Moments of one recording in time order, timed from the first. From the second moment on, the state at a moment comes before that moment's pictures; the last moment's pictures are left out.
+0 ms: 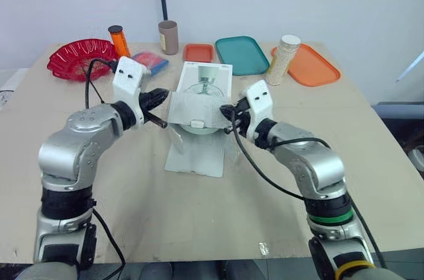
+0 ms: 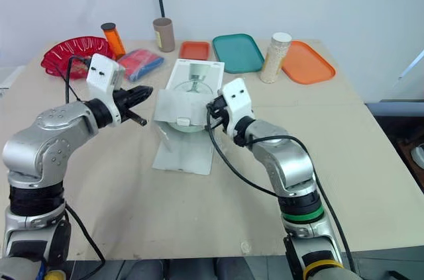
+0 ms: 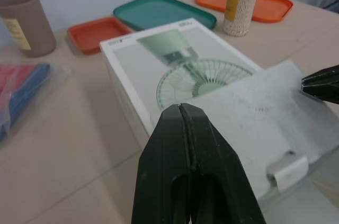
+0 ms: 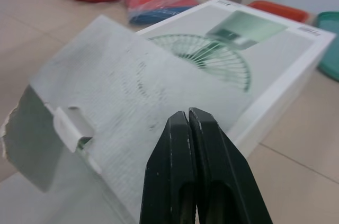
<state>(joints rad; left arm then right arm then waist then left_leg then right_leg) -0.61 0.47 0.13 -0.40 -0.42 1.03 -0.43 -0.60 -0.29 0.13 -0.25 0.30 0.81 0.35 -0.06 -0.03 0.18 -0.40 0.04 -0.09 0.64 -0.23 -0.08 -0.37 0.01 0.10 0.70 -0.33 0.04</state>
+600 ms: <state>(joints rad) -0.57 0.40 0.00 -0.51 -0.57 1.23 -0.37 -0.64 -0.26 0.15 -0.10 0.23 0.75 0.39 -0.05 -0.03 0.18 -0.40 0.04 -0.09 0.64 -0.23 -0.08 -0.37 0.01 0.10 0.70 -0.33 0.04</state>
